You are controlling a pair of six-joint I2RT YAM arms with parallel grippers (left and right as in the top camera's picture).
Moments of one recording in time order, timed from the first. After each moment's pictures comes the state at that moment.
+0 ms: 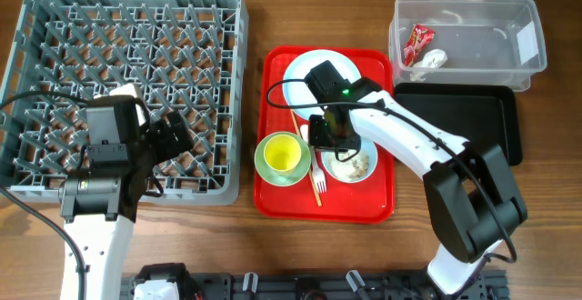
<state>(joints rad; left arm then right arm) 0.03 1.01 0.92 -0.84 -0.04 -0.33 0.56 1.88 1.26 -0.85 -0.12 0.61</state>
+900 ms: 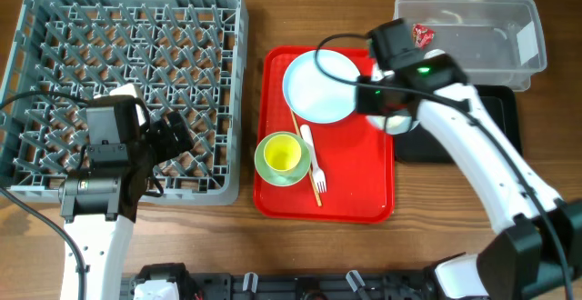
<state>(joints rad) 0.03 1.01 0.92 -0.84 -0.04 -0.33 0.32 1.61 1.36 -0.96 -0.01 0.39</state>
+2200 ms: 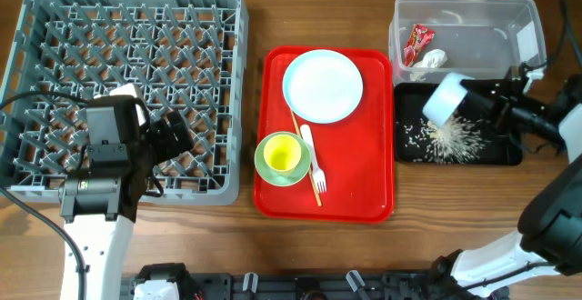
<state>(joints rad) 0.03 1.01 0.92 -0.84 -0.04 -0.33 -0.62 1.82 1.17 -0.79 -1.36 0.31</state>
